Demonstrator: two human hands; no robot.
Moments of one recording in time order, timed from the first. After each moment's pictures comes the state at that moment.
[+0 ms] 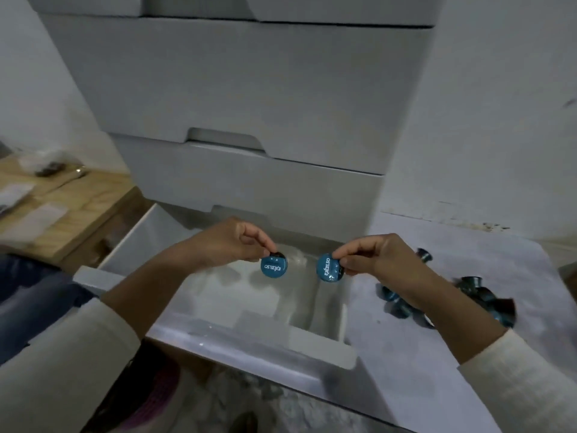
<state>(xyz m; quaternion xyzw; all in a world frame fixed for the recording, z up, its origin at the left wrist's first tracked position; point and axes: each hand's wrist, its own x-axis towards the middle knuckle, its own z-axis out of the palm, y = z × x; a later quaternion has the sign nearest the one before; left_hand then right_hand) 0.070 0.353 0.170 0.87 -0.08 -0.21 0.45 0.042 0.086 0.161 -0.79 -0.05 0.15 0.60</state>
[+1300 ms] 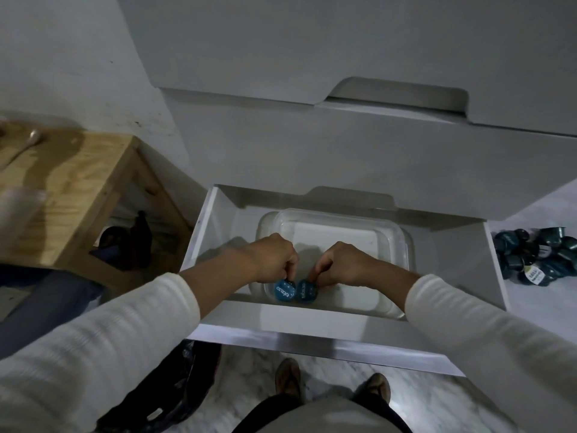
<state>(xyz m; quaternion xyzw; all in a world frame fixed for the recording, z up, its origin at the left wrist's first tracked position) 0.155 0.503 0.054 0.89 -0.28 -0.35 0.12 0.121 0.330 0.051 -0.86 0.00 0.35 0.37</state>
